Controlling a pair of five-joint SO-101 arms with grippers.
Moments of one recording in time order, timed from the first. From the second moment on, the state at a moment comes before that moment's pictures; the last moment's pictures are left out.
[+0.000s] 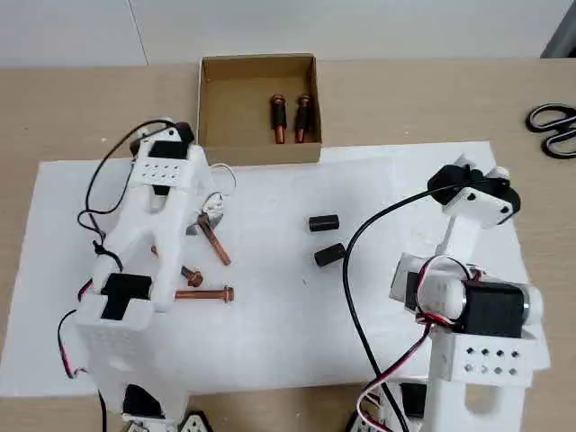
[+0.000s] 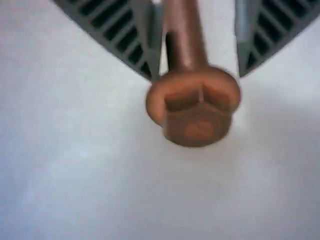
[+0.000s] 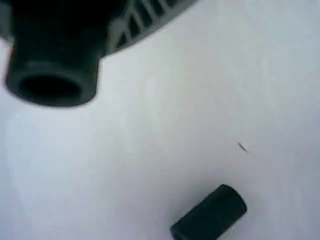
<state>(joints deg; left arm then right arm) 1.0 23.1 -2.2 81.4 36.5 1.3 -52.1 29.3 98.8 -14.5</state>
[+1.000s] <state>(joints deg) 0.7 27.8 -13.5 89.5 36.6 1.3 -52.1 29.5 98.8 -14.5</state>
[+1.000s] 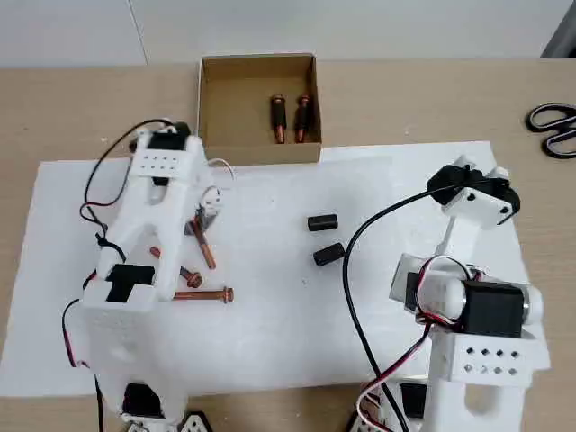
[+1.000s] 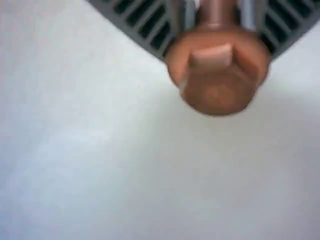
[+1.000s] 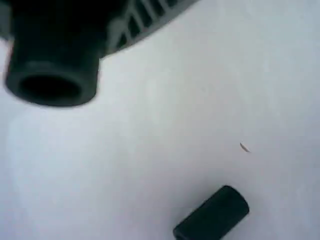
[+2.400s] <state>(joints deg) 2.7 -33.9 -10.9 99.4 34.5 -25.8 -68.7 25.1 99.0 -10.0</state>
